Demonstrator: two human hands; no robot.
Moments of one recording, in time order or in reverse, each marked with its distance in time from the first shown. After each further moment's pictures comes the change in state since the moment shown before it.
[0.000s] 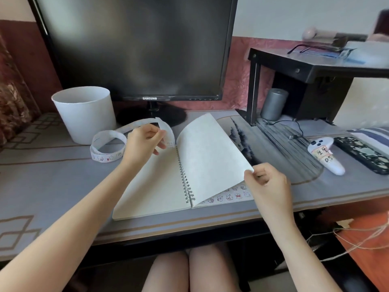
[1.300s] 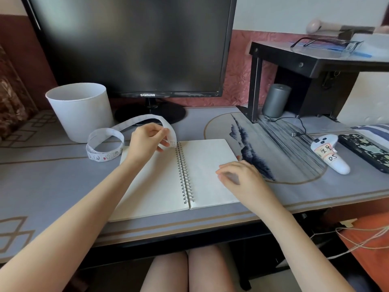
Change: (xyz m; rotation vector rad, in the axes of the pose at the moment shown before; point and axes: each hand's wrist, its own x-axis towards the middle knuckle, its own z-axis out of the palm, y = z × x) left_hand 0.008 -0.004 0.016 -0.053 -0.029 -0.037; right_hand 0.030 0.016 0.030 -0.260 -0.448 -0.426
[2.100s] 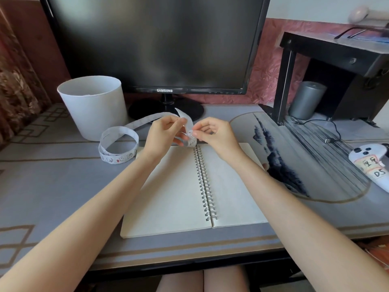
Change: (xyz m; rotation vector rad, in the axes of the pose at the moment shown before) left_hand 0.029 -0.002 -0.001 -0.263 -0.067 -0.089; right_hand 0.149 -0.044 0.057 0.707 0.025 -0.006
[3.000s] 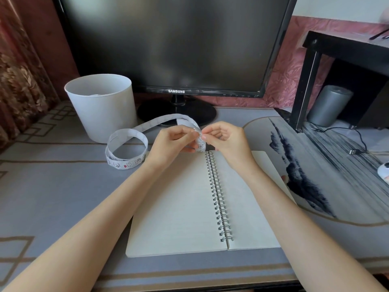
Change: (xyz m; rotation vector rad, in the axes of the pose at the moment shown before) left_hand 0.001 -0.013 -0.013 0.001 -0.096 0.016; right_hand 0.010 0.010 0.010 -0.010 0.021 -0.045
